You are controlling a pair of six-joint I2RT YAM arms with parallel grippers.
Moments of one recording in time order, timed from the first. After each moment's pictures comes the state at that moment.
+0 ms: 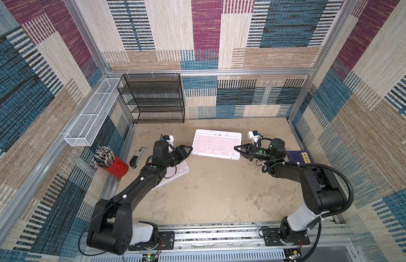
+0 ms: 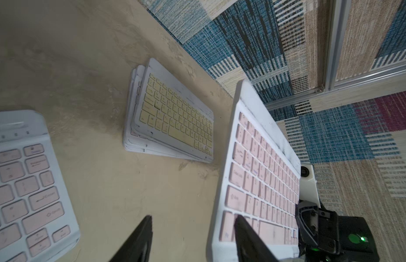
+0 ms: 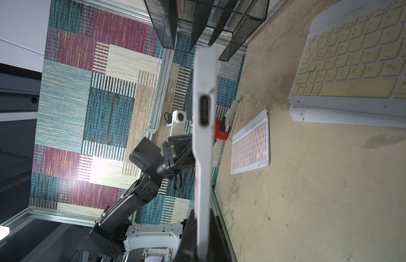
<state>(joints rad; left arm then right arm) -0.23 1.39 0.78 0.16 0.49 -0.86 0.13 1.66 0.72 0.94 -1.16 1.30</state>
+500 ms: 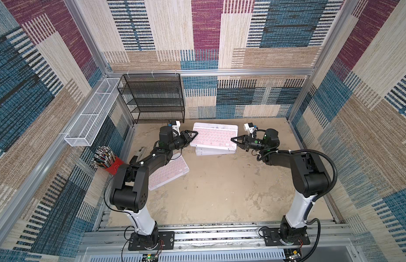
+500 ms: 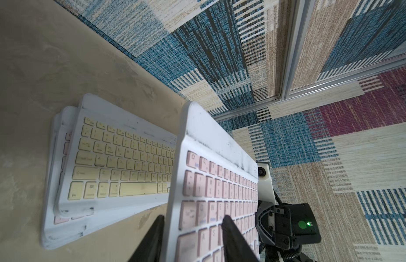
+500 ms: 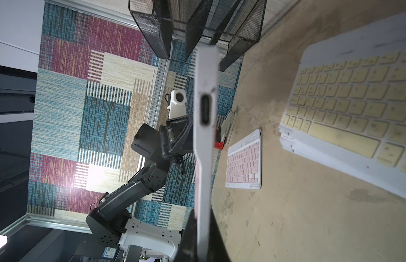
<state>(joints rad) -0.20 1.78 1.10 0.39 0.64 -0.95 0.13 1.92 1.01 0.89 -1.17 1.28</state>
